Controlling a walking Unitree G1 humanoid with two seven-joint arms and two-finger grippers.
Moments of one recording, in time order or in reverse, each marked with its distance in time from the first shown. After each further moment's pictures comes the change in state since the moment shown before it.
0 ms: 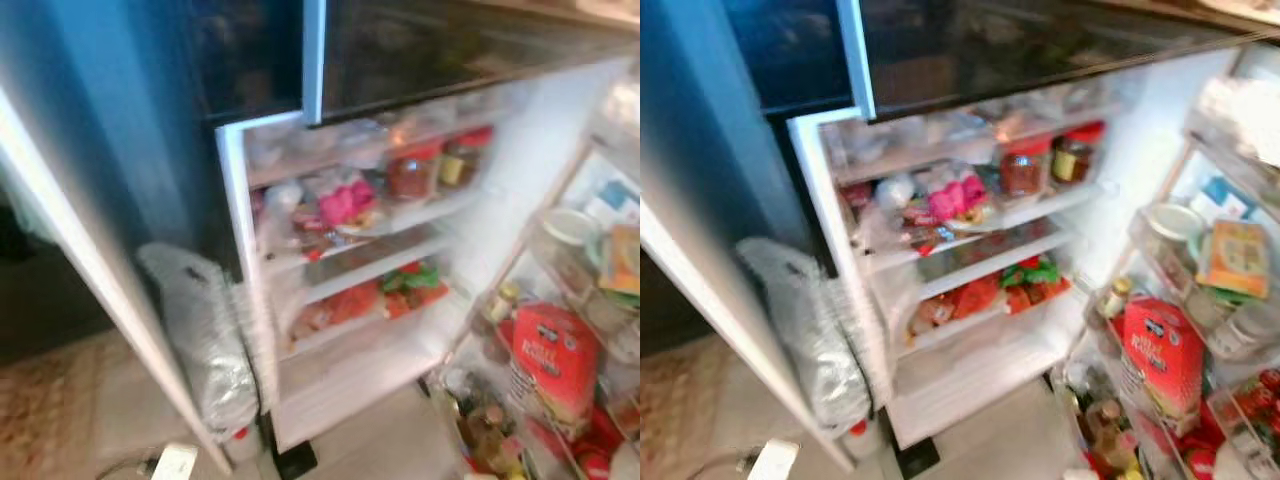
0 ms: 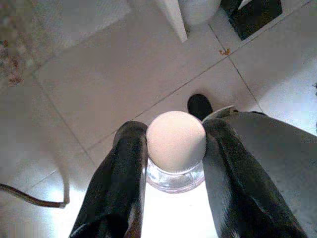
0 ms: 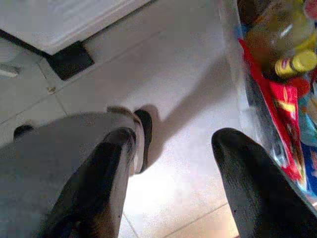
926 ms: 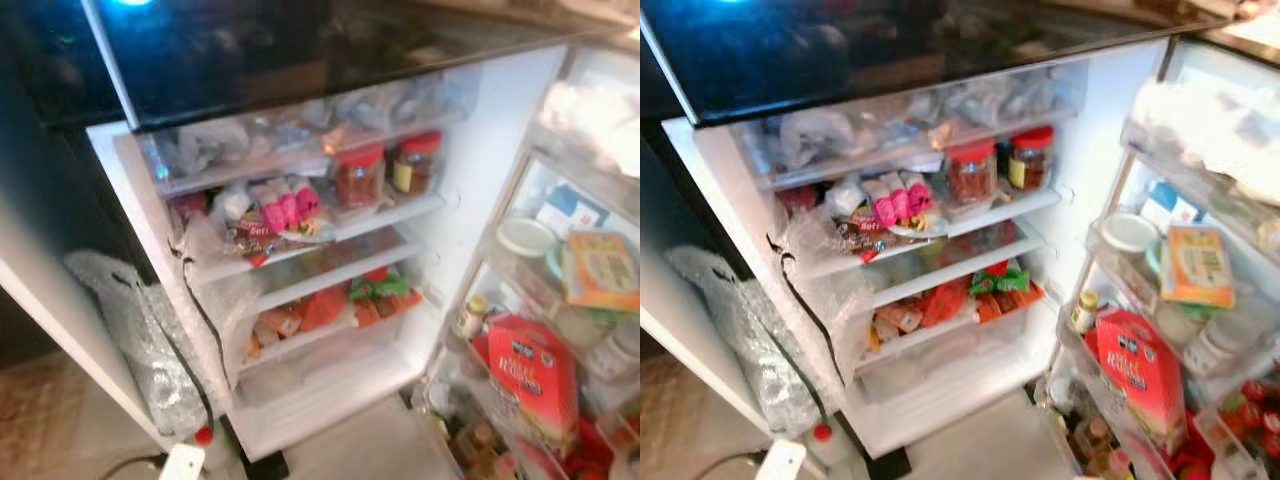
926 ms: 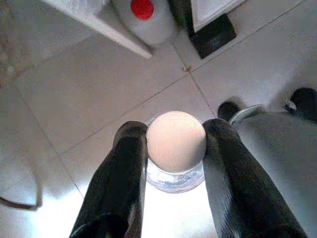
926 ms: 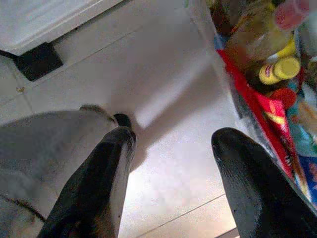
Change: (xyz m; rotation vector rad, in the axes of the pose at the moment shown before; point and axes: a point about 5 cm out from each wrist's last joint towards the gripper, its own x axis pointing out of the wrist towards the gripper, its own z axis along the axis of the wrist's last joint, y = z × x) left arm 0.001 -0.001 0.009 0.011 -0.027 -0.006; right arm -0.001 -0.002 -0.006 0.012 0.019 0.006
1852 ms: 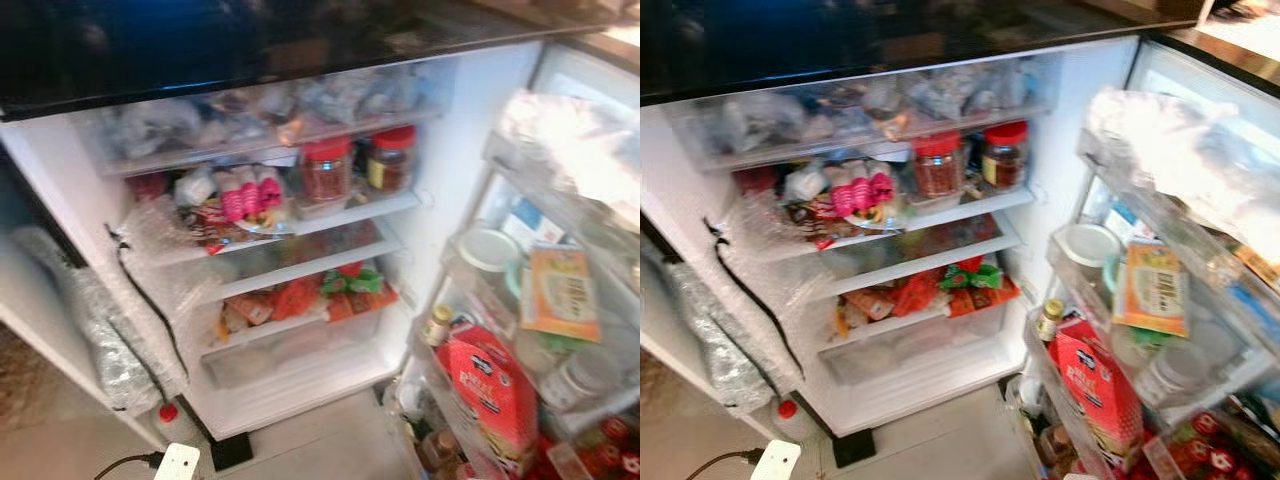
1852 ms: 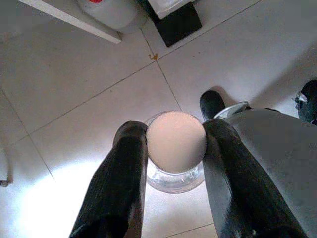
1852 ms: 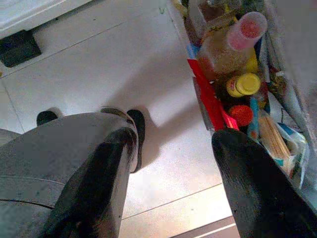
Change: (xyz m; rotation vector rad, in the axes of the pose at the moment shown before) left arm 0.000 -0.001 -0.001 0.002 0.008 -0.004; right arm 0.001 0.003 0.001 0.000 0.002 0.026
